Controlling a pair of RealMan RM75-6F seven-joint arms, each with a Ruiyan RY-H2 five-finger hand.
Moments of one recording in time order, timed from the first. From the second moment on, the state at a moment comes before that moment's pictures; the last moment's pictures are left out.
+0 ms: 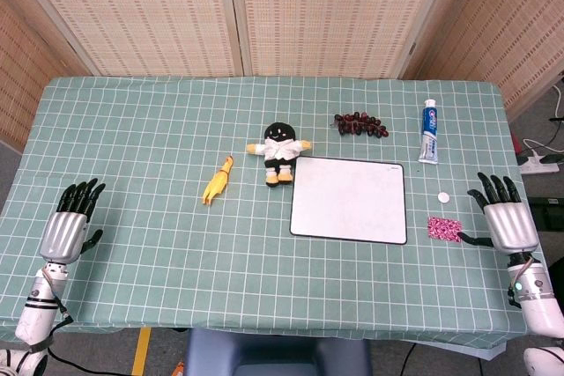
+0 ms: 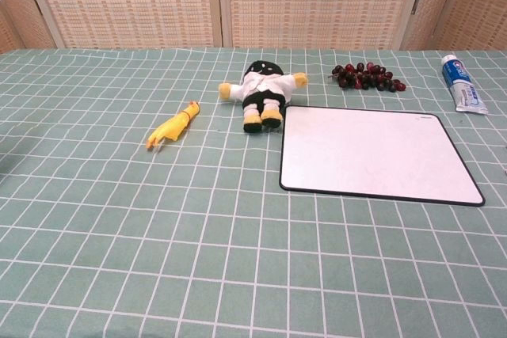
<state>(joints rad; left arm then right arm) -0.35 -1.65 -0.06 -0.66 1.50 1.38 -0.34 0.29 -1.45 0.07 -0.86 -1.44 1.20 0.07</state>
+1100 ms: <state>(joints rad) -0.35 -1.64 -0.06 -0.67 1.50 1.37 -0.36 0.35 -1.34 0.07 -1.17 -1.22 0.91 -0.24</state>
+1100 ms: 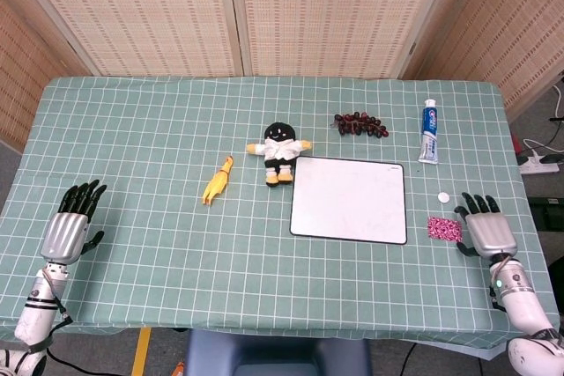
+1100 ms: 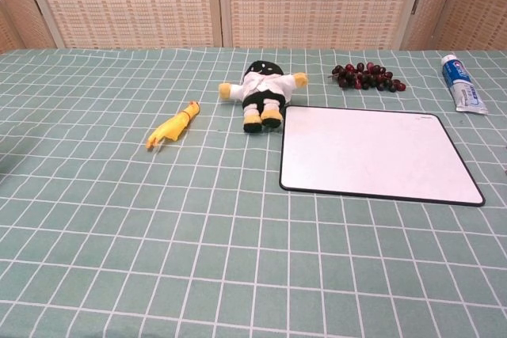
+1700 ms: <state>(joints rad) -0.35 -1.64 -0.06 -0.67 1.50 1.36 -0.37 0.37 -1.35 0.07 -1.15 -1.23 0.88 -0.14</state>
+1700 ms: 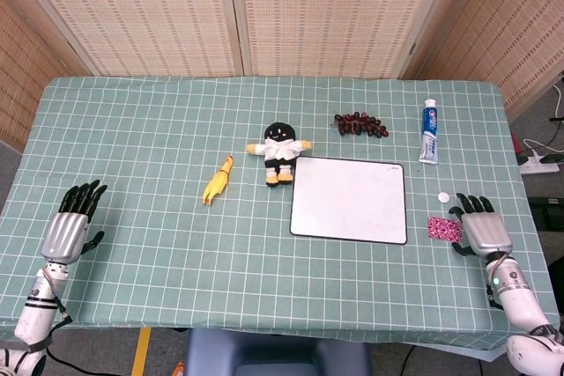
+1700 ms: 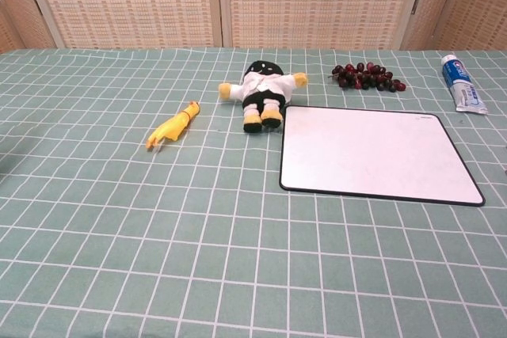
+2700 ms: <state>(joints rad) -0.35 -1.63 -0.06 -0.68 1.51 1.35 -0.38 0.40 -1.38 0.07 -1.13 -1.14 0.81 -0.17</state>
